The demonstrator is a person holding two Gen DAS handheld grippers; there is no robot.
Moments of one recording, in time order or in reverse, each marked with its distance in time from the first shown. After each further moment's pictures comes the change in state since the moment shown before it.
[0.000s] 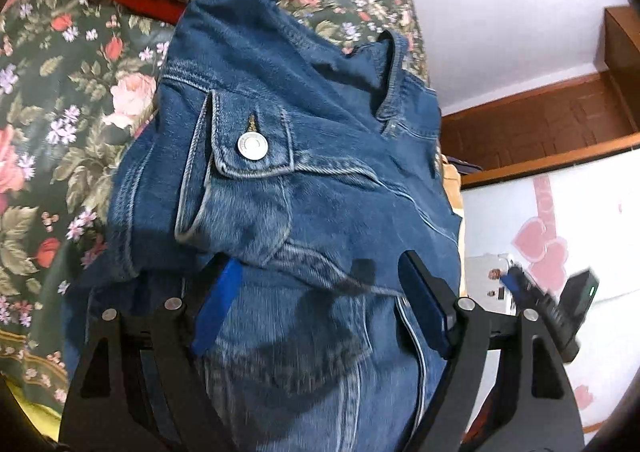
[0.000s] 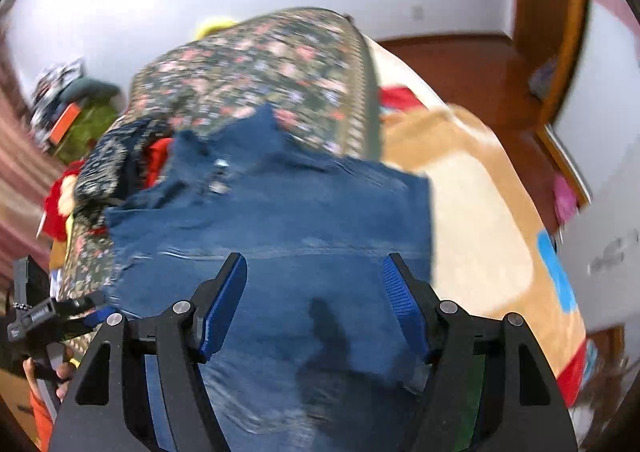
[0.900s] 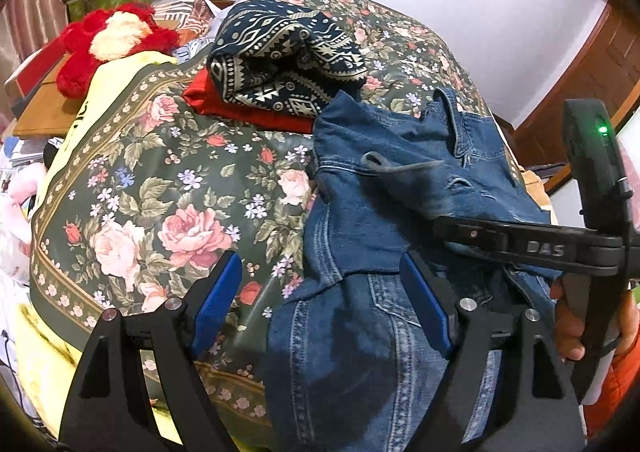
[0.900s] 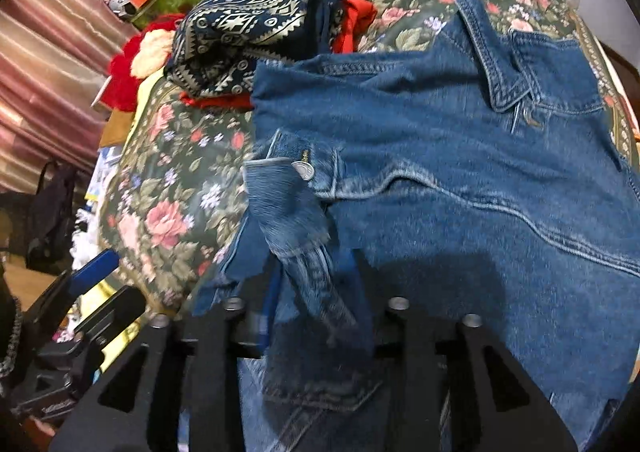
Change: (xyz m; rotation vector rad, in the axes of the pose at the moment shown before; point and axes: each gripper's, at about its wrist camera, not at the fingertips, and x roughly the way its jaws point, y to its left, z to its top) left arm -0.106 0.015 -0.043 0.280 -0.300 0.392; right arm 0.095 0.235 -0.042 -0.363 0.332 0.267
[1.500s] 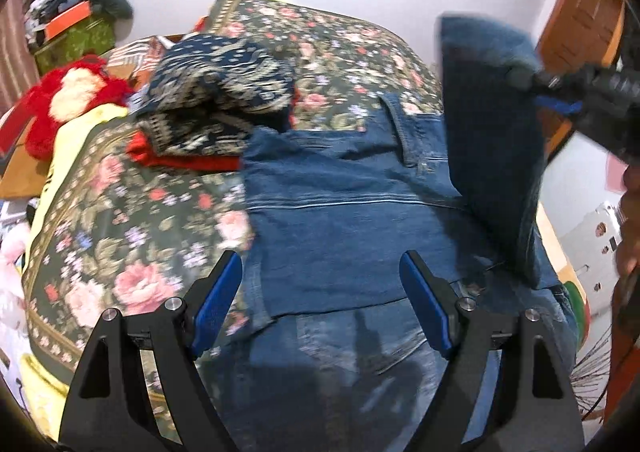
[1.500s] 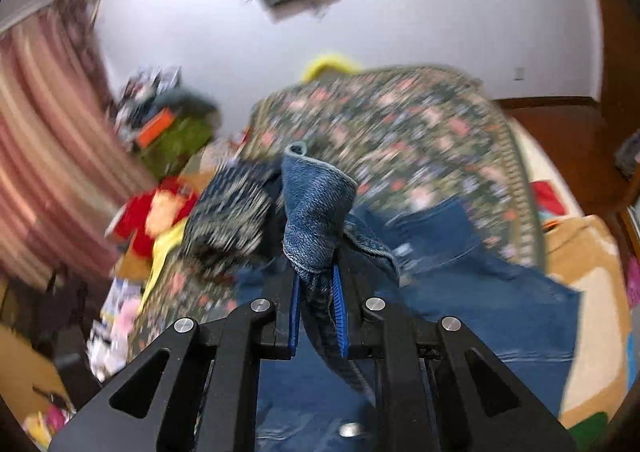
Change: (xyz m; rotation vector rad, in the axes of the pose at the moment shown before) left arm 0.005 -0.058 0.021 0.137 -0.045 -0.016; right arm -0.115 -0.028 0.031 0.035 -0.446 -0.027
